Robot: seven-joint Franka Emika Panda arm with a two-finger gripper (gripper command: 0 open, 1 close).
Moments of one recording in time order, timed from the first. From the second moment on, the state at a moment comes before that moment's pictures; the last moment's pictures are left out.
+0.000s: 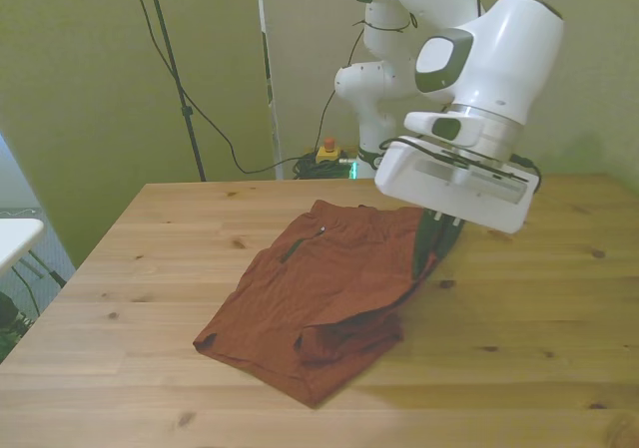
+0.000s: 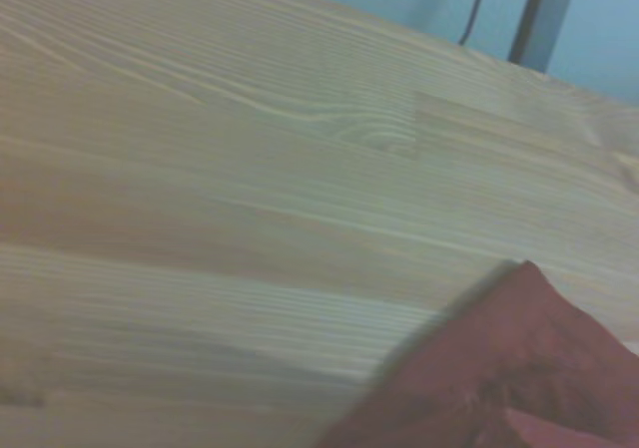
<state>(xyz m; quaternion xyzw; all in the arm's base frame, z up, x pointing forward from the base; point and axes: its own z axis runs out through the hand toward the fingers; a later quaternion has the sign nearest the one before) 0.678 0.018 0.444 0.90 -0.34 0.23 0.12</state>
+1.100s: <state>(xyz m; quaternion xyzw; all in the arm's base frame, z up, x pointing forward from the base) 0.723 0.178 0.376 0.92 -0.28 0.24 0.13</state>
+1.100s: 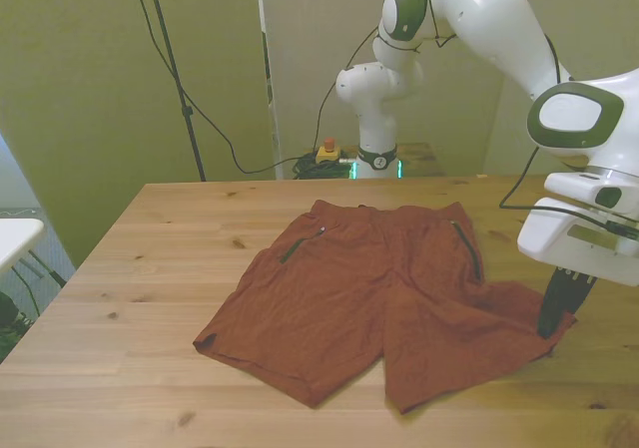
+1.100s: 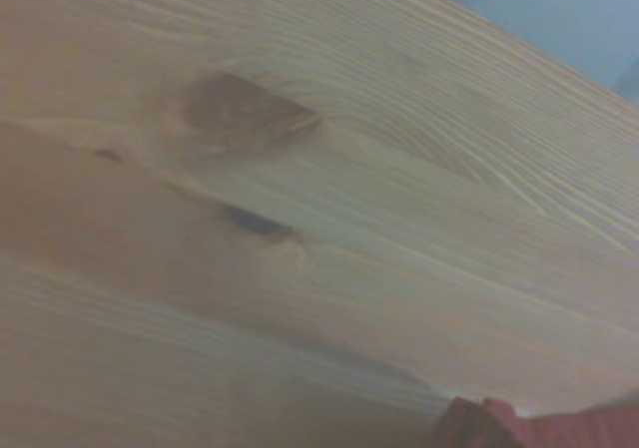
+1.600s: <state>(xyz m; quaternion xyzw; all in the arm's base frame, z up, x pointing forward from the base) 0.740 0.196 0.369 0.92 -0.26 0.25 0.13</state>
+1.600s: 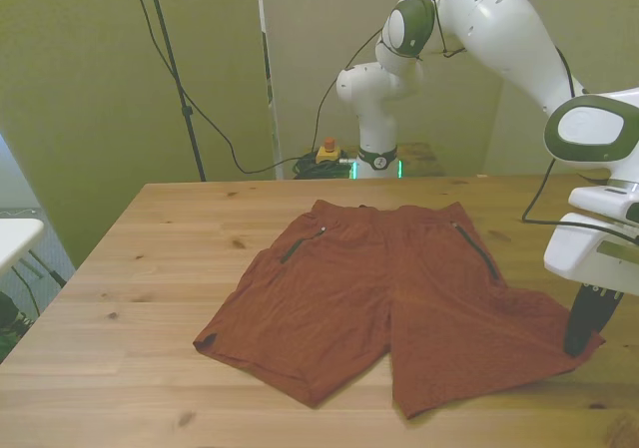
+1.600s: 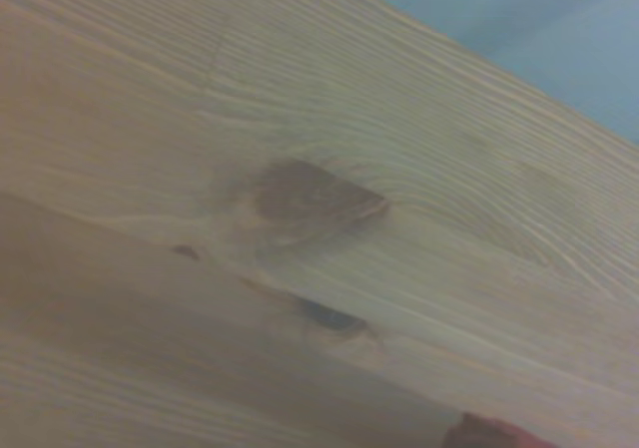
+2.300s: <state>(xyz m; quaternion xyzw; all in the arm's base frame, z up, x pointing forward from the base) 0.740 0.201 0.371 0.92 -0.26 0.25 0.12</state>
